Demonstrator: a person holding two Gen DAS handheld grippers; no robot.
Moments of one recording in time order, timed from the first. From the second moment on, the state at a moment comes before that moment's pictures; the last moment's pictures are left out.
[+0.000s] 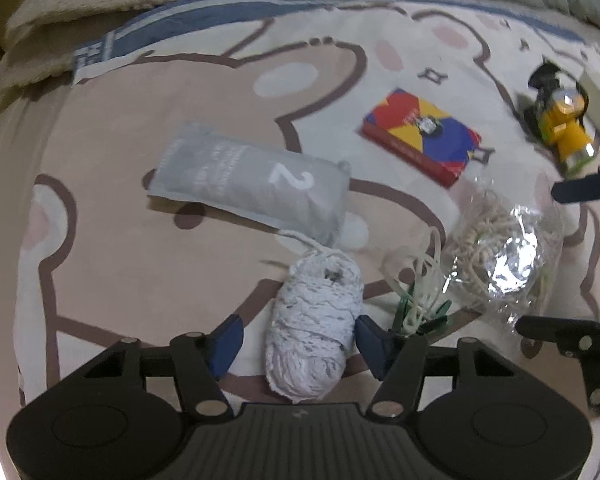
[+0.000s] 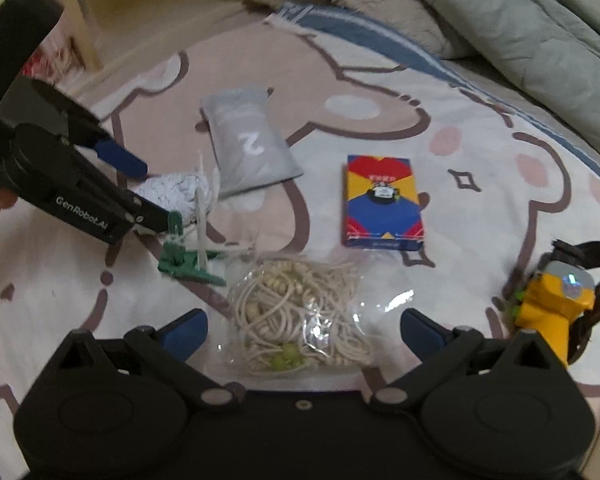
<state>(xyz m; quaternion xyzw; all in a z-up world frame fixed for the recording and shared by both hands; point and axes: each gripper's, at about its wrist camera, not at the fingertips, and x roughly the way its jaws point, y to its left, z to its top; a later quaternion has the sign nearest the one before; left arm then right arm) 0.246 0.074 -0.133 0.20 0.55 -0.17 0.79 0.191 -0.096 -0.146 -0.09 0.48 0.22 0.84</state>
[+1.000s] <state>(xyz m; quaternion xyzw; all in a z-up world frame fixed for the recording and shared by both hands) 0.220 0.076 -0.059 0.11 0.47 -0.11 0.87 0.177 -0.129 -0.095 -0.05 0.44 0.12 0.89</state>
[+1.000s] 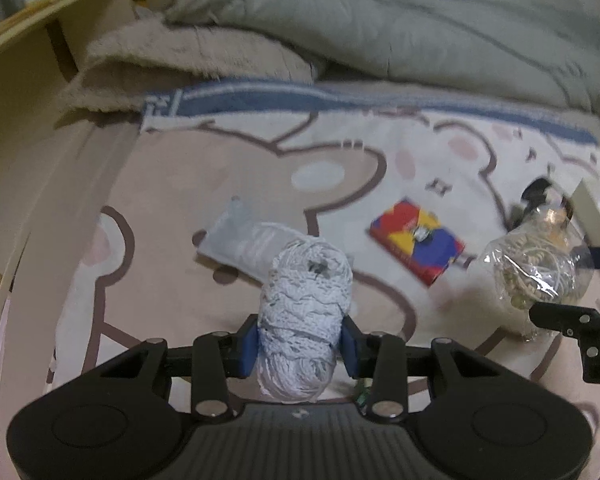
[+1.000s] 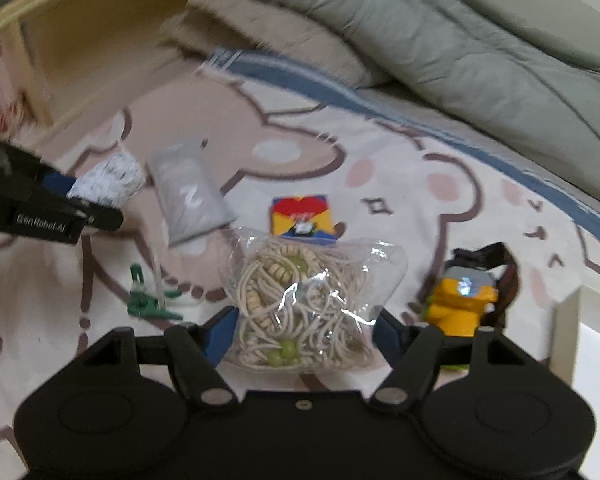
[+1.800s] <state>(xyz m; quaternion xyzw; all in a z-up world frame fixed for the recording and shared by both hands) 0.173 0.018 -0.002 0.05 0.40 -0.12 0.91 0.124 -0.209 -0.024 0.03 0.35 0.02 0.94</state>
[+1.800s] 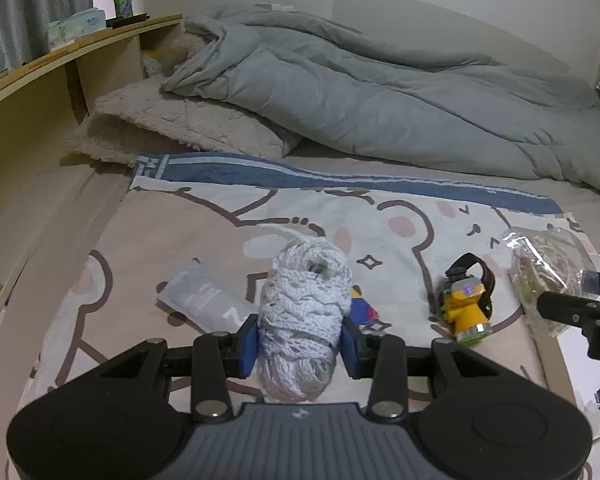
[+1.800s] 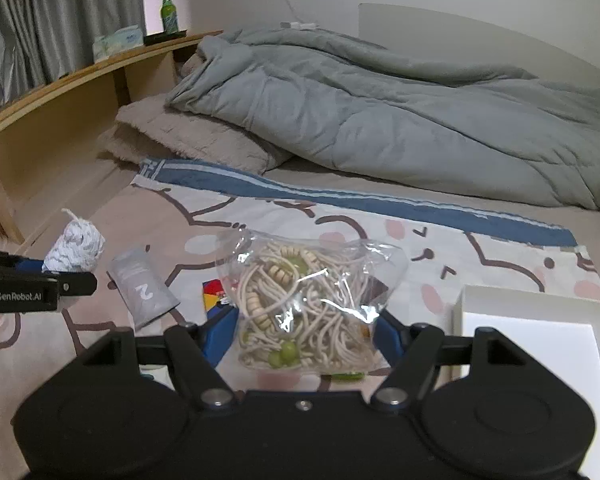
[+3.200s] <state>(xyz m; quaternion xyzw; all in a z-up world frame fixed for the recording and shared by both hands) 0.128 -0.230 -0.038 0.15 0.38 -0.32 0.85 0.055 -0.425 -0.066 0.07 0.42 -0.14 0.90</state>
